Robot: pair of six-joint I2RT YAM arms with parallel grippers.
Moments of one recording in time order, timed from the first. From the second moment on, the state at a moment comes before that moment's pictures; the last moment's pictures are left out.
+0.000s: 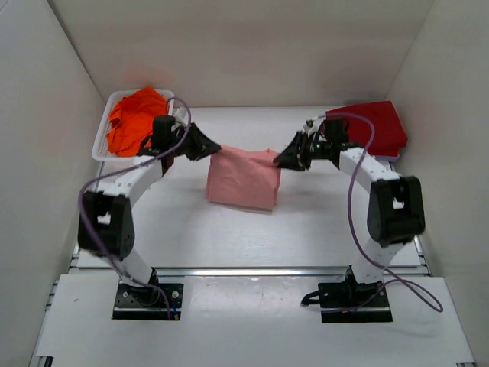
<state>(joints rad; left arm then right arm) -0.20 1.58 1.11 -0.07 0.54 -0.81 0.16 1.69 1.16 -0.23 -0.92 0.75</state>
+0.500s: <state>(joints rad) -0.13 1.83 1.03 0.19 0.59 -0.83 0.13 2.00 1.42 -0.26 -0.67 0.51</state>
